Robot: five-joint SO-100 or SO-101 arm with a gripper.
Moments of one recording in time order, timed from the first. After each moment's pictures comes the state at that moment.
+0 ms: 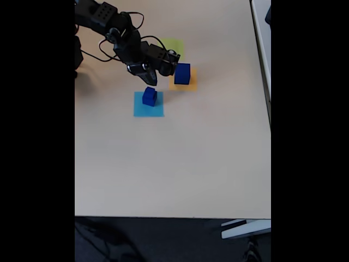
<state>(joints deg) 23.8 101.3 110.0 50.1 78.1</state>
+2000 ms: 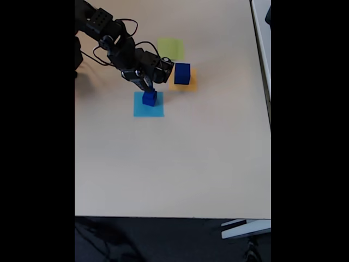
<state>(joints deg) 26.2 104.4 119.9 41.8 79.6</state>
